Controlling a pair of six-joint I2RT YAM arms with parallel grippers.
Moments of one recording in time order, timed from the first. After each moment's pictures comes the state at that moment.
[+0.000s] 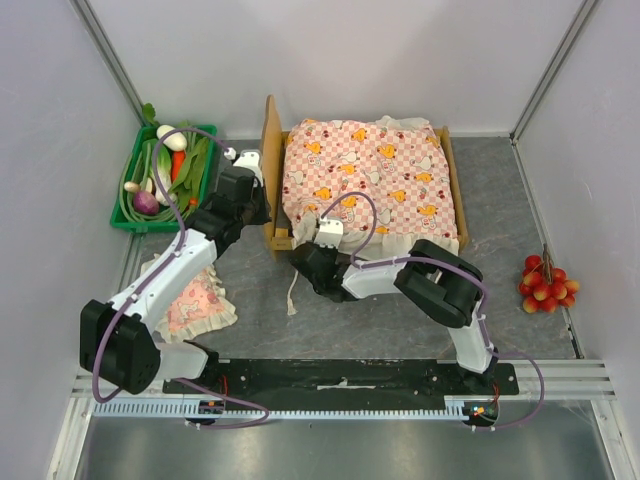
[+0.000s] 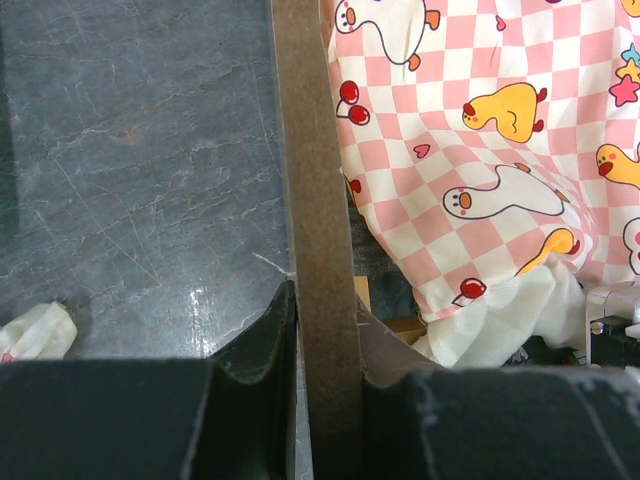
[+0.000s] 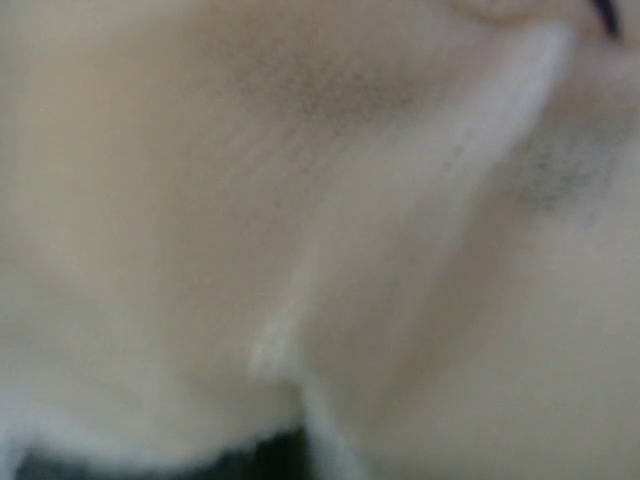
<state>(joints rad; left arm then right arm) -0.41 1.31 1.06 -0.36 -0.15 -0.29 1.03 2.04 1.11 0.19 0.74 0.86</state>
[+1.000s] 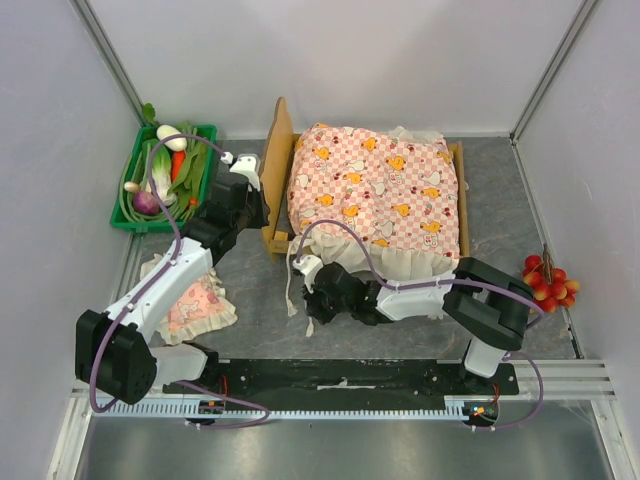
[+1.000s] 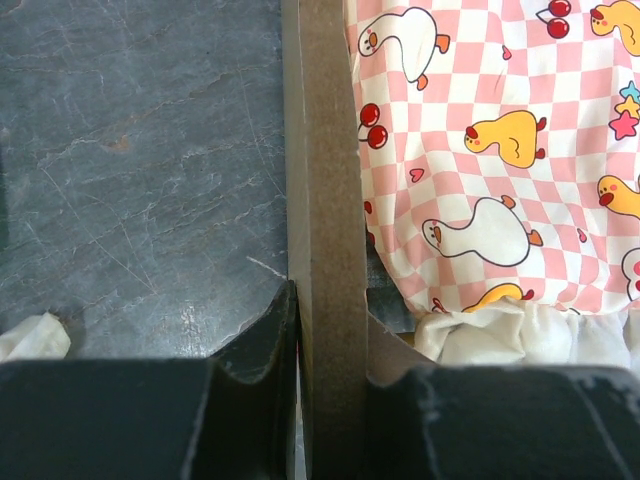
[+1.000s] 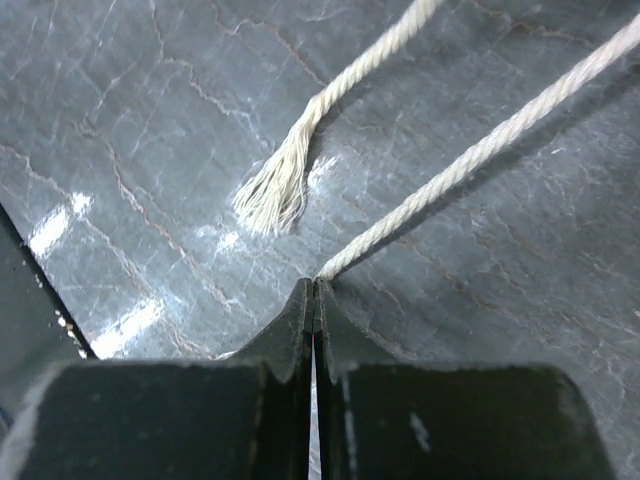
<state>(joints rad) -0.39 1.26 0.98 -0.29 -0.09 -0.26 1.10 1.73 0.79 0.23 -0.04 0.30</state>
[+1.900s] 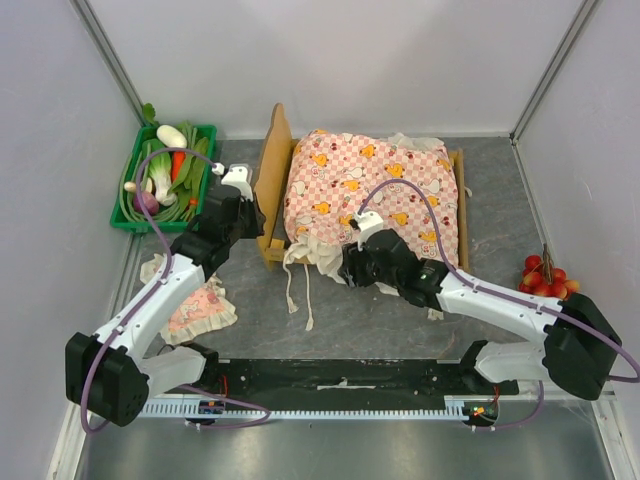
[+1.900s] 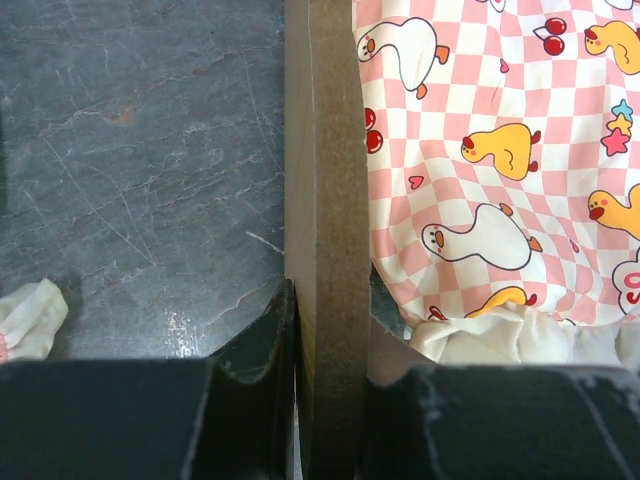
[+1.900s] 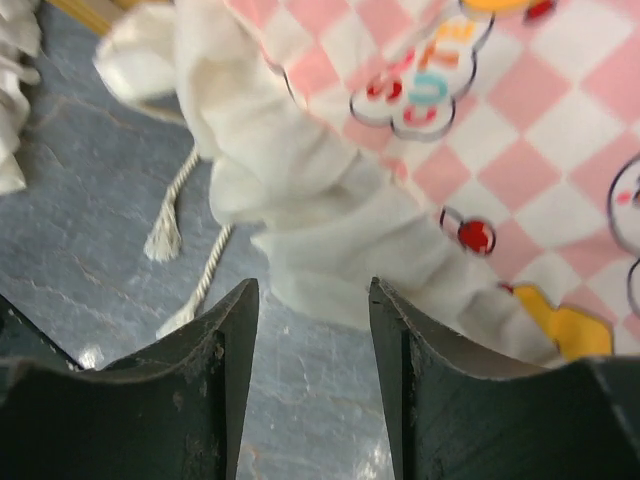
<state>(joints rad) -0.39 1.14 0.89 -0.29 -0.09 -0.30 0.89 1.27 0.77 -0.07 0.11 0.37</state>
